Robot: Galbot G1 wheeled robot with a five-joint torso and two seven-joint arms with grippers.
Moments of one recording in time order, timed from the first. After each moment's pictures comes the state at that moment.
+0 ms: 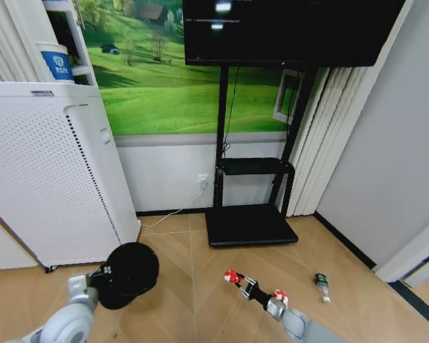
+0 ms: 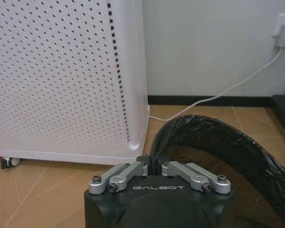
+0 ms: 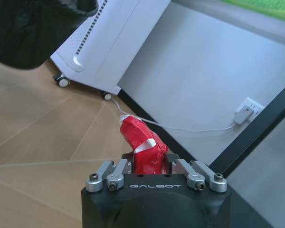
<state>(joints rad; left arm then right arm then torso) 1.41 -0.35 -0.15 -2.08 -1.22 -0.03 -0.83 -0.87 0.93 -0.36 1.05 -0.03 0.68 0.11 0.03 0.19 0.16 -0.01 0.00</state>
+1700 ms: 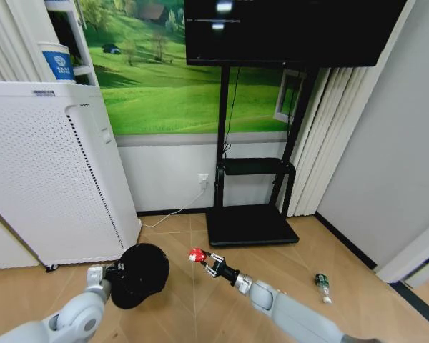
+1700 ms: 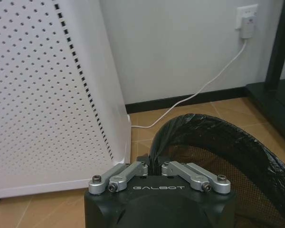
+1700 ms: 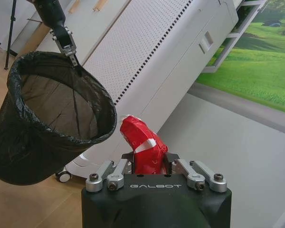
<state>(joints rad) 1.17 -0.31 0.04 -2.01 -1.15 0.07 -0.70 -0.68 1.00 -0.54 1.24 -0.03 0.68 0.11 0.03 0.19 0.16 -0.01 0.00</state>
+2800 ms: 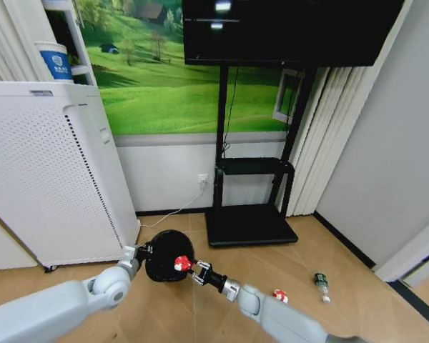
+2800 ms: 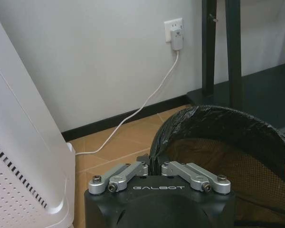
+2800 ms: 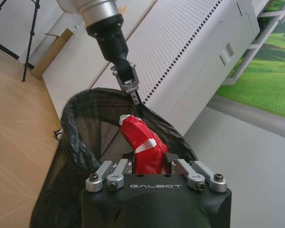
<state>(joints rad) 0.36 -0.40 0.83 -1.92 -1.19 0.07 -0.65 -0.66 1.09 -0.59 1.19 -0.09 0.70 0.13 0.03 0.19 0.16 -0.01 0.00</state>
